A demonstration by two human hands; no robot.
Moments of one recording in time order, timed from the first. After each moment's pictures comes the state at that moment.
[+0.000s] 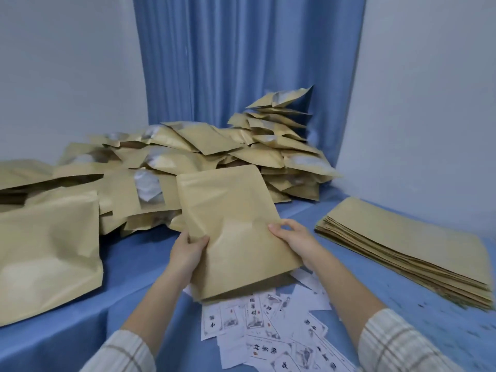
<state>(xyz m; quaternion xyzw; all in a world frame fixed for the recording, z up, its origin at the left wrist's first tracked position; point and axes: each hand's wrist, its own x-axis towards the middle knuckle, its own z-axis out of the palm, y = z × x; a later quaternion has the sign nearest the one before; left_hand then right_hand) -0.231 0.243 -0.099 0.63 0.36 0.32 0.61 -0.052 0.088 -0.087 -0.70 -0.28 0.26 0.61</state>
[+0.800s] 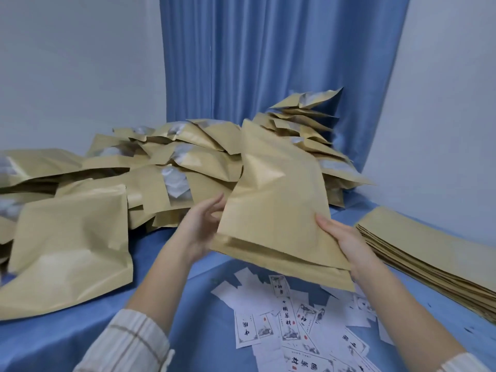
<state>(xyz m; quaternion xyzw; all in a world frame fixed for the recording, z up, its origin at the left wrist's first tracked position) -0.260 0.277 -0.044 0.49 0.14 0.23 0.83 -0.059 0.078 -0.069 -0.55 -0.22 0.34 0.73</state>
